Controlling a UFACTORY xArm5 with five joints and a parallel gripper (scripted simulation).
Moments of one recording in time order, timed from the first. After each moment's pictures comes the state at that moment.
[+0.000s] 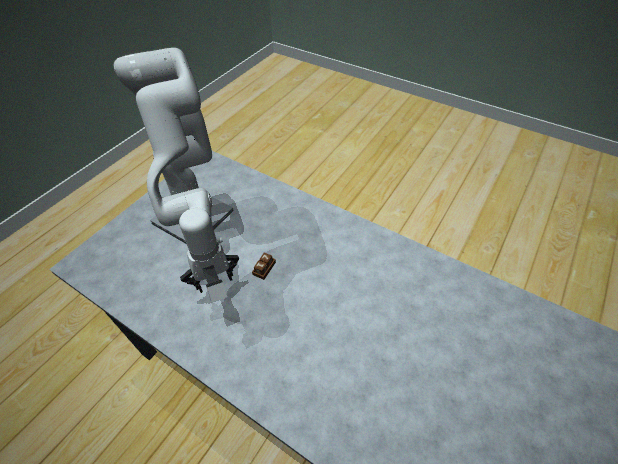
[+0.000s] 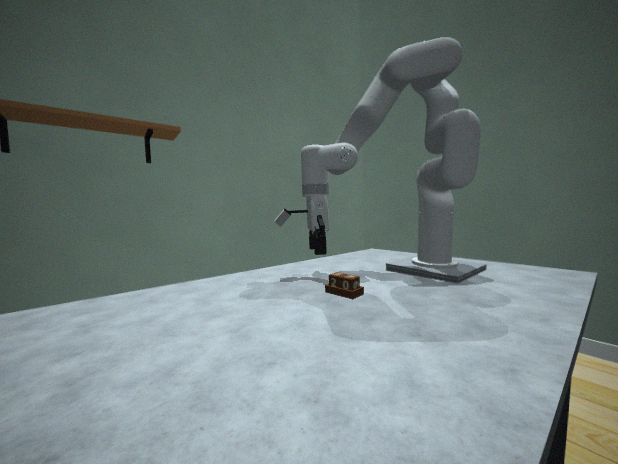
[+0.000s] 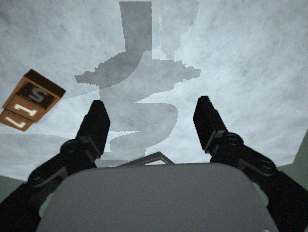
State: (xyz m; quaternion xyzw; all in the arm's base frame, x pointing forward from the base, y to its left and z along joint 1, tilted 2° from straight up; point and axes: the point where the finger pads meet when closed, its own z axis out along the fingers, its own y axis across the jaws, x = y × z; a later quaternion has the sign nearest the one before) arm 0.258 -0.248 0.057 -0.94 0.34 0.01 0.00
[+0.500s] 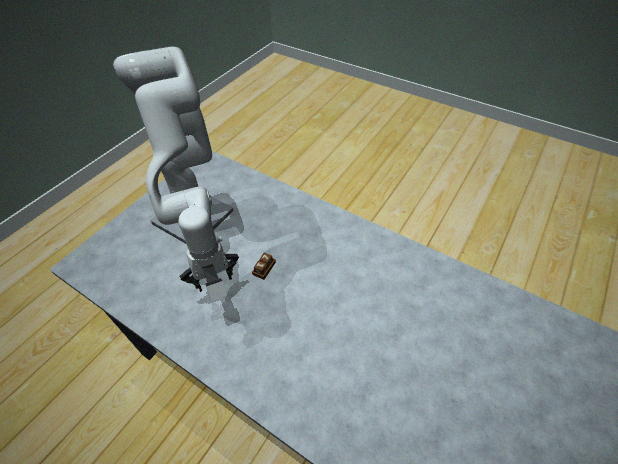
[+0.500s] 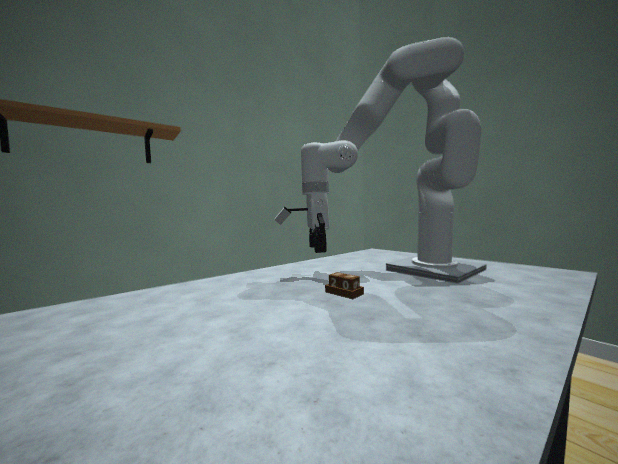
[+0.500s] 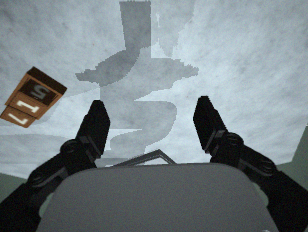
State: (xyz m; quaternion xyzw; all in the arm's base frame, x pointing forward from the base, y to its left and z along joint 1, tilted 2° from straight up) arm 0.258 -0.248 0.063 -0.94 0.34 0.01 0.00
